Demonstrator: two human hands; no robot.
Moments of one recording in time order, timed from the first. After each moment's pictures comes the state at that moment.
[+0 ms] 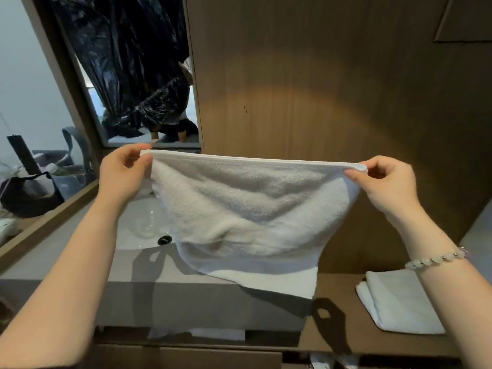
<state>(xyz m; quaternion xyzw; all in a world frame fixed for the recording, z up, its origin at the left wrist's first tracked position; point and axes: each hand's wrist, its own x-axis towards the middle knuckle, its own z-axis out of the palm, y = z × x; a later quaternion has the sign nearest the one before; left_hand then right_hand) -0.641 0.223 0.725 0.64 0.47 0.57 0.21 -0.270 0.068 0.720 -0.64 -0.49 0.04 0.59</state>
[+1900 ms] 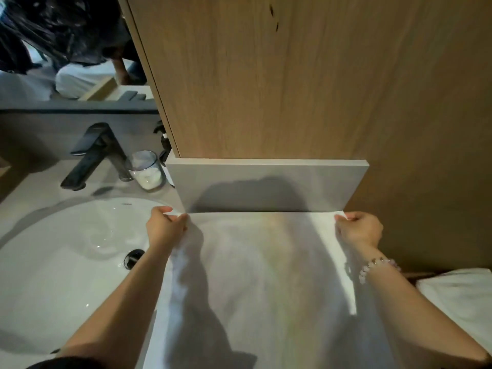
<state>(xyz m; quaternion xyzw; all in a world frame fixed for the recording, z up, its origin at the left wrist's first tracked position) -0.532 0.535 0.482 0.49 0.73 0.34 0.34 -0.196 0.417 0.473 -0.88 -0.17 0.18 0.40</state>
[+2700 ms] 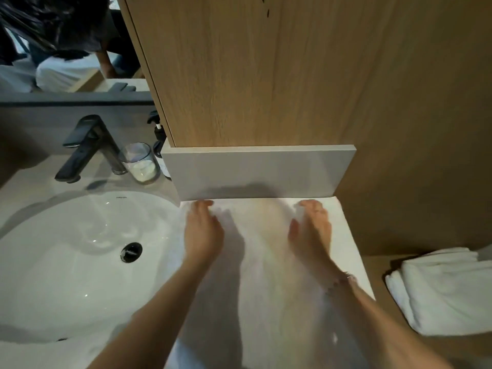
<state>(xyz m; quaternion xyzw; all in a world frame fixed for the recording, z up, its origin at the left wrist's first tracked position) -0.477 0.467 0.483 0.71 0.61 0.28 0.21 -0.291 0.389 0.476 -0.83 -0.47 0.04 0.31</state>
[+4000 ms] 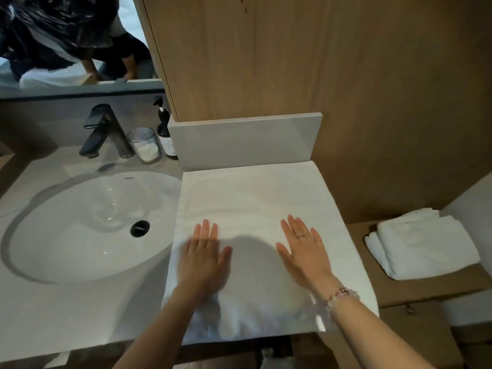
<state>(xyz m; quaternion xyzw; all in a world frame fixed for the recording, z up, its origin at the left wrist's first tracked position) -0.556 0.337 0.456 0.85 0.51 0.01 0.12 -0.346 0.245 0.449 -0.80 -0.59 0.10 0.07</state>
